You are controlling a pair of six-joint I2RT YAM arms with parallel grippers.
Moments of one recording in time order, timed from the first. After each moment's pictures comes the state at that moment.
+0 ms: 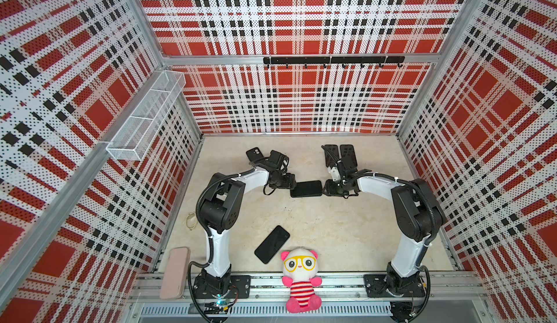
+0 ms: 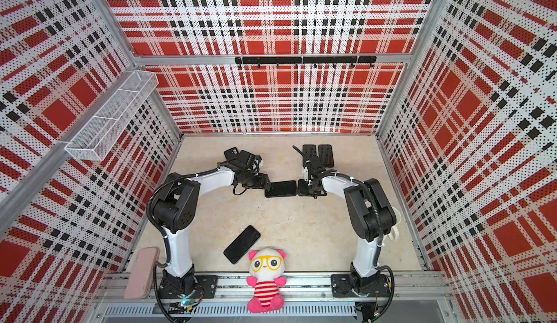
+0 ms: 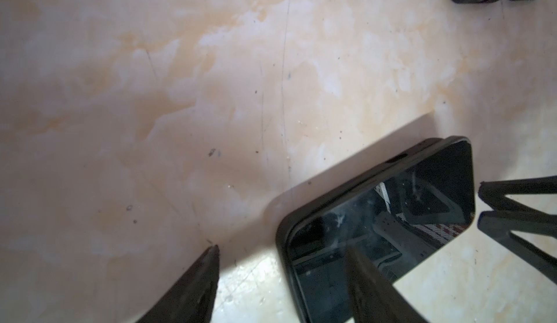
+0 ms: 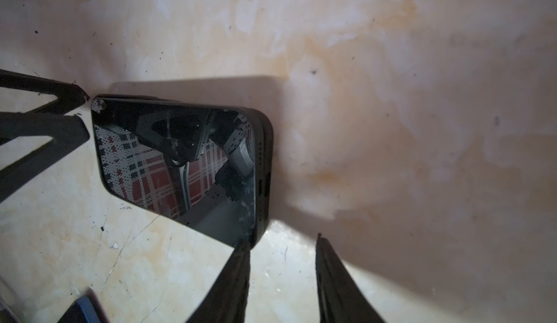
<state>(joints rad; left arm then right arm) -0.44 2.00 1.31 -0.35 0.27 -0.31 0.38 1.85 1.12 -0.36 -0.29 0.35</state>
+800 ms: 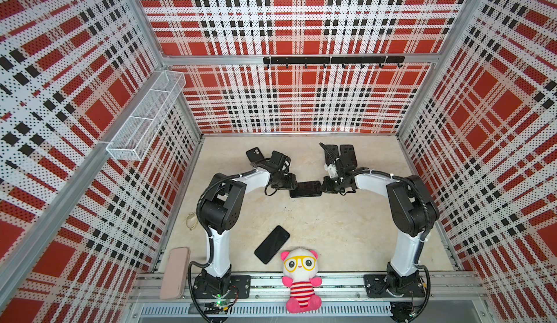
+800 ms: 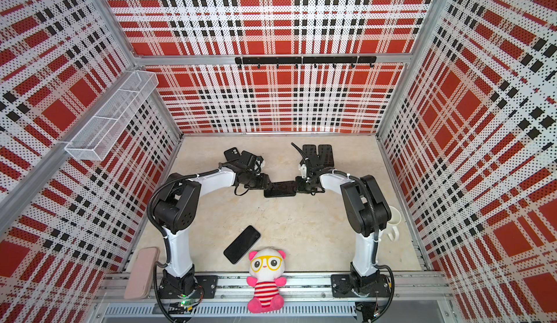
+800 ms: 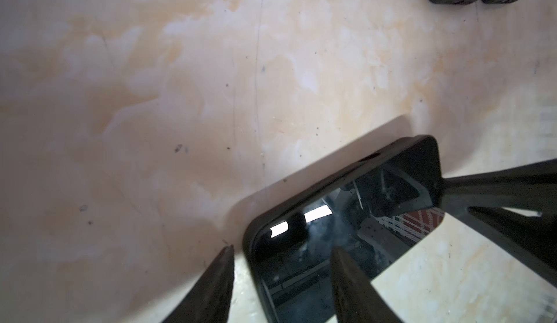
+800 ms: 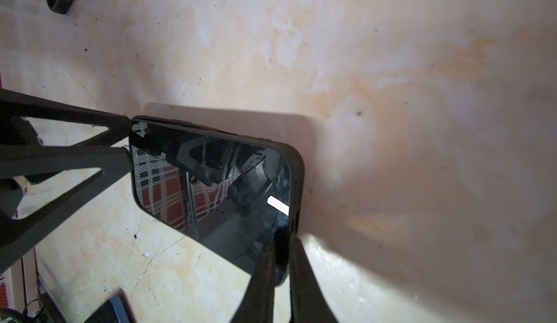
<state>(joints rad) -0.46 2.00 1.31 -0.33 0.31 -0.35 0.38 1.92 1.18 -0.33 -0.38 0.35</state>
